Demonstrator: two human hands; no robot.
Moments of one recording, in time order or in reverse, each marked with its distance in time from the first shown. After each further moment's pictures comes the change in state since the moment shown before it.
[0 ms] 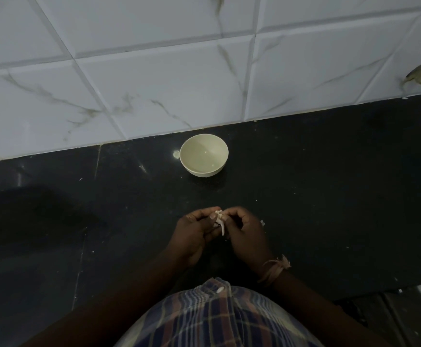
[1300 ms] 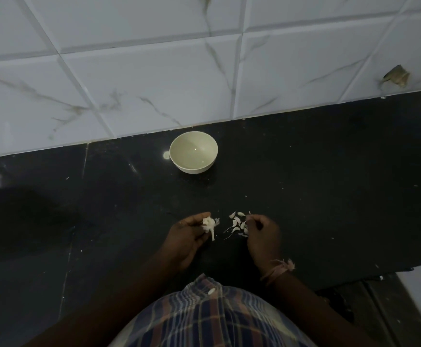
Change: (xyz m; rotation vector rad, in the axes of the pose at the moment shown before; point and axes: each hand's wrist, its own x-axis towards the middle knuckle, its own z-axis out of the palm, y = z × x) left_hand -0.004 -0.017 -0.006 0.047 0.036 -0.118; right_hand -0.009 0.046 -0.029 -0.031 0.367 0.236
